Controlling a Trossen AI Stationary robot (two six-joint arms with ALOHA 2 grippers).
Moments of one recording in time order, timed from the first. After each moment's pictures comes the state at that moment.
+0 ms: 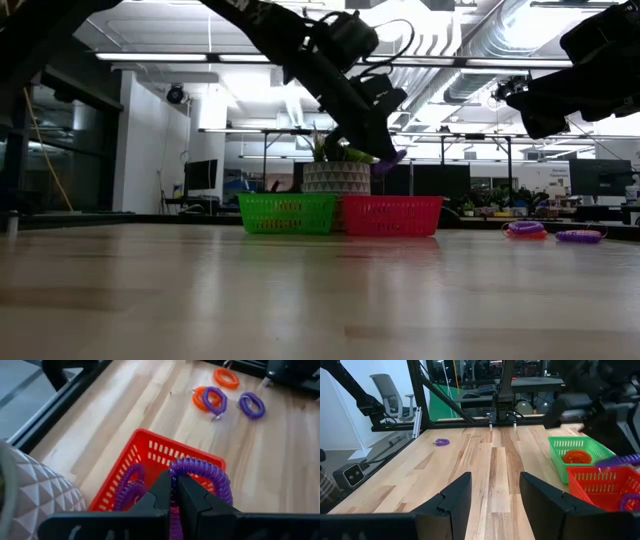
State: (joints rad) left arm 0.24 2.06 1.63 -0.21 -0.10 -0.13; right arm 0.04 0.12 0.01 0.04 -0.06 0.08
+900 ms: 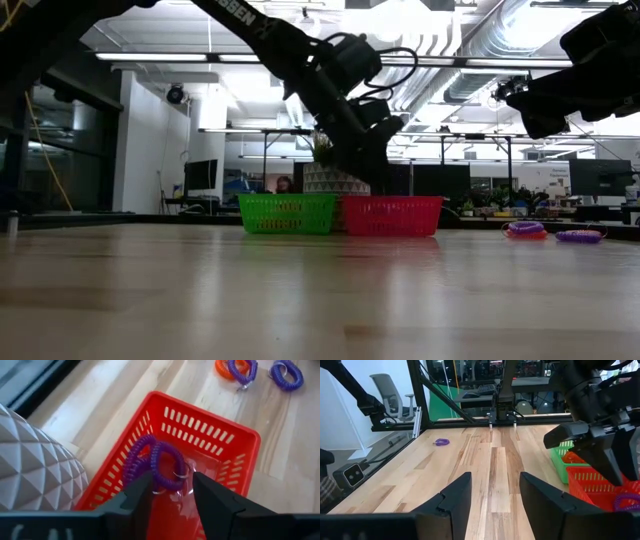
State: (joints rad) left arm 0.26 2.11 1.62 -0.27 -0.11 -0.16; right arm 0.04 0.12 0.01 0.04 -0.06 0.08
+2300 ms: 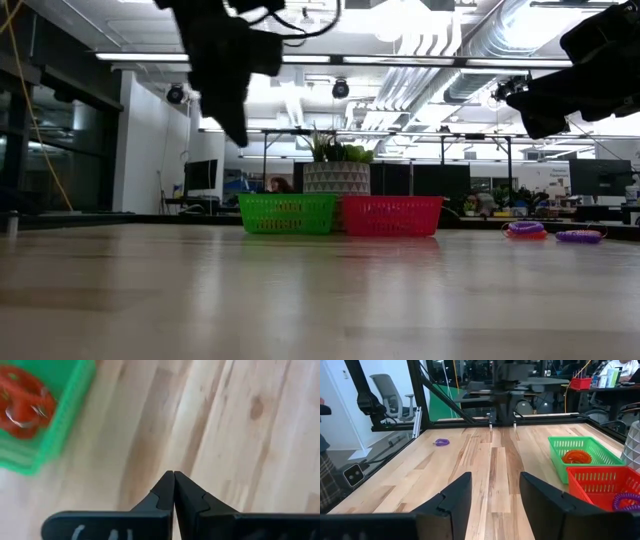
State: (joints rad) left arm 0.00 1.53 1.16 -0.75 -0.01 -0.32; right arm 0.04 0.12 0.01 0.04 -0.06 0.08
